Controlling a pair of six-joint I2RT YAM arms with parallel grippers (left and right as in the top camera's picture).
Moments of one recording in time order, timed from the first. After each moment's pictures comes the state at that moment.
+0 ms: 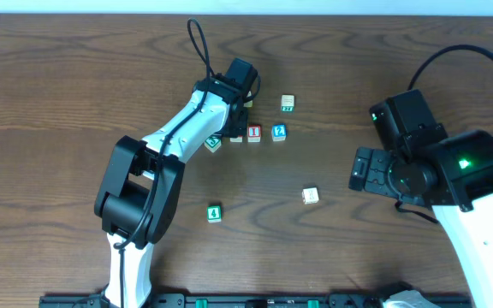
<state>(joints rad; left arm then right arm) -0.48 2.11 1.57 -0.82 -0.11 -0.39 0.35 1.29 1.54 -1.64 0.24 0.62</state>
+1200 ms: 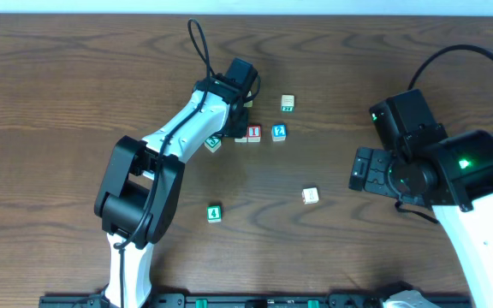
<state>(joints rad) -0.48 2.11 1.57 -0.82 -0.11 -0.39 0.35 1.29 1.54 -1.64 0.24 0.62</state>
